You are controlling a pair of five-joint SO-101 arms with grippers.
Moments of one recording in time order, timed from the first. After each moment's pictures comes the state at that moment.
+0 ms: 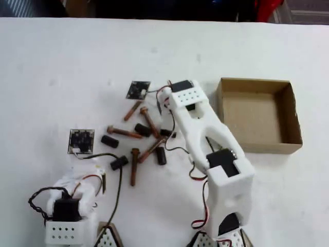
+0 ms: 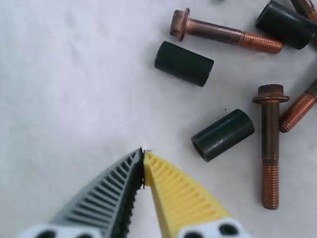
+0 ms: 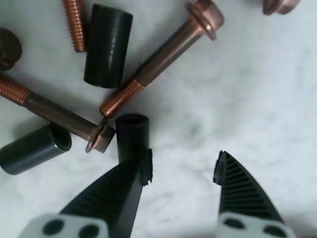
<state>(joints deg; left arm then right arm) -6.1 -104.1 97.1 73.3 2.5 -22.2 23.9 -0.3 67.4 56.7</state>
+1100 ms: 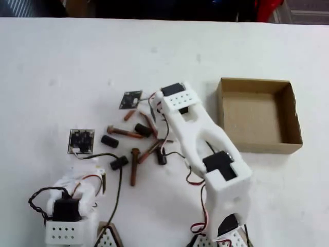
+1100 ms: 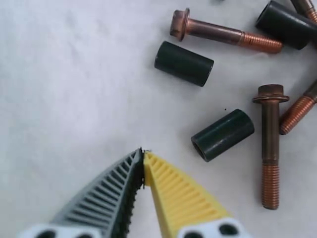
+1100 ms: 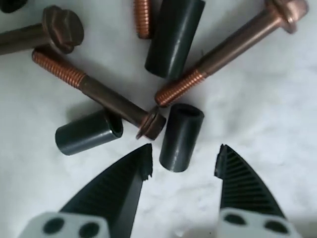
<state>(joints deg) -6.1 -104.1 97.1 73.3 2.5 -25.7 22.3 1.1 74.7 56.7</state>
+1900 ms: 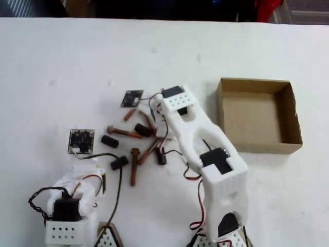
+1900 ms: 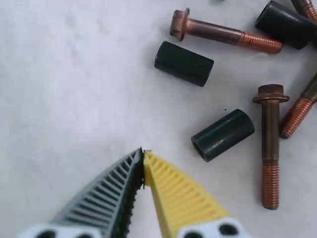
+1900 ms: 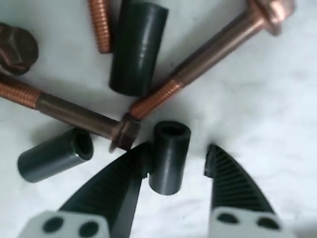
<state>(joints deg) -6.1 -104.1 97.1 73.3 2.5 -25.3 28.2 0.7 67.5 54.3</state>
